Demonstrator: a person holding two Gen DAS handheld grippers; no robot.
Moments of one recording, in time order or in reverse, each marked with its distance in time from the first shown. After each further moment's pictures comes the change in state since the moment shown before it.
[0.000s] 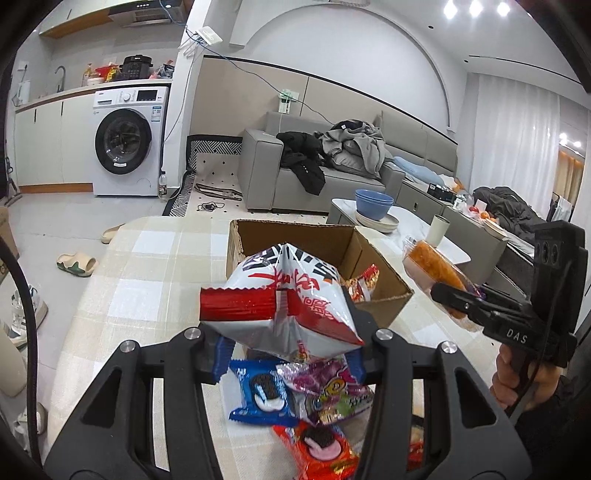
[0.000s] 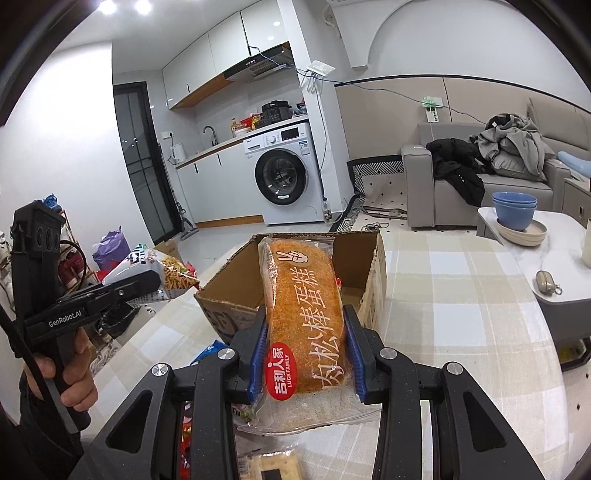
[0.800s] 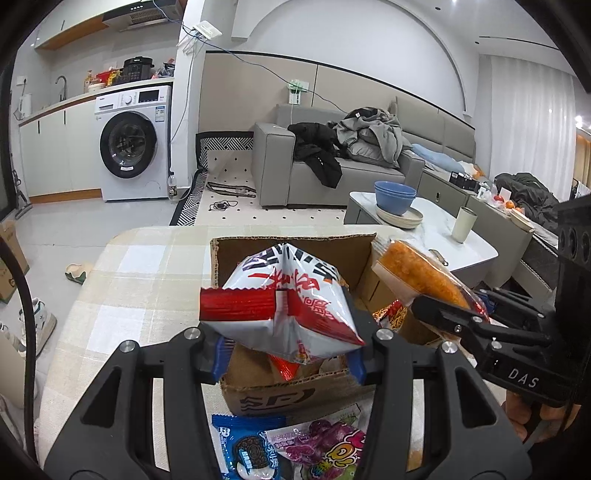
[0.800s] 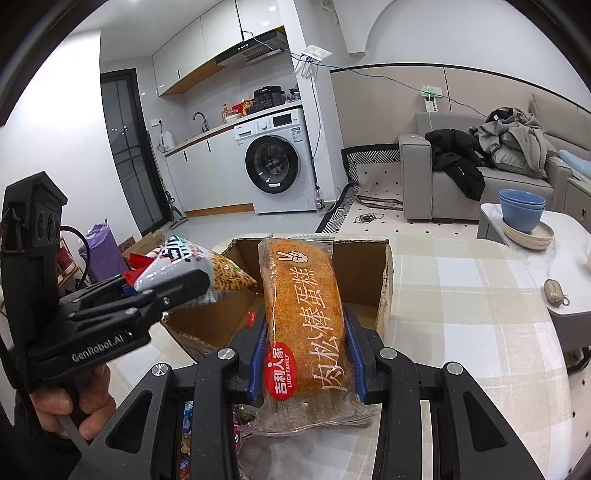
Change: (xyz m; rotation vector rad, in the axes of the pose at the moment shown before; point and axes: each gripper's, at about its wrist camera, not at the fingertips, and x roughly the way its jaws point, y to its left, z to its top) left arm 0.098 -0.031 0.040 0.046 0.044 0.086; right arm 0.063 0.002 0.032 -0.007 0.063 -0.034
